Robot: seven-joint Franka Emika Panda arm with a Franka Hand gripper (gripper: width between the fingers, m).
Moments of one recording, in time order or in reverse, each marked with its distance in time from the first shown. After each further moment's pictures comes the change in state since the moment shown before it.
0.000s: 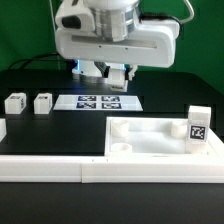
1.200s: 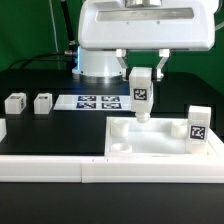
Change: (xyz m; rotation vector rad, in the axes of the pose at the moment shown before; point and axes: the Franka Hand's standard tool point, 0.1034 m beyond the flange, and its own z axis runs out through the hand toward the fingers) arm 0.071 -0.068 -0.064 0.124 0.874 0.084
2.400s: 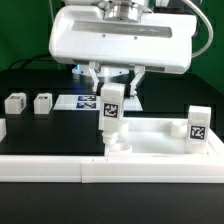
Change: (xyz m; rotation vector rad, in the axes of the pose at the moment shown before) arm 0.022 0.038 0.032 -0.054 0.097 -0.154
